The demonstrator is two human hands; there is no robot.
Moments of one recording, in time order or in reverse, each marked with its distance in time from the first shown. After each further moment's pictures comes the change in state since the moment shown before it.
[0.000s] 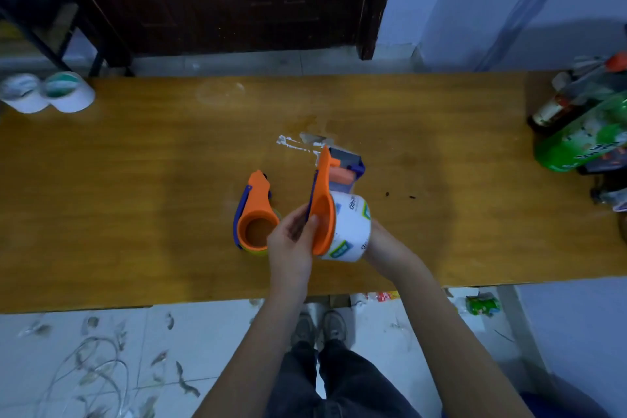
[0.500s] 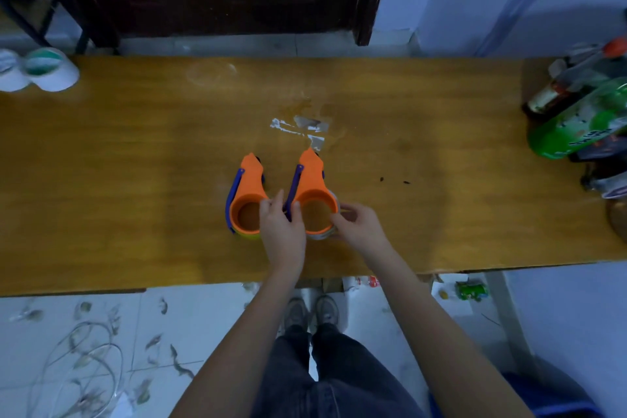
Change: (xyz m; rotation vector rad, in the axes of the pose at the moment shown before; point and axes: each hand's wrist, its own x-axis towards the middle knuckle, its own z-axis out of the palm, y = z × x) left_hand 0.030 -0.045 -0.002 0.738 0.220 0.225; right_hand 0.017 0.036 -0.004 -0.342 0.347 0.063
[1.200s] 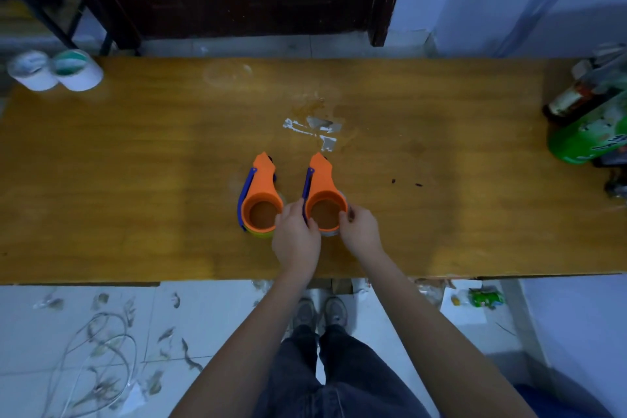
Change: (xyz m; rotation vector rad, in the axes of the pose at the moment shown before) left_hand -0.006 -0.005 0.004 0.332 -0.137 0.011; right_hand 0.010 0.005 0.018 -0.397 0.117 -0.089
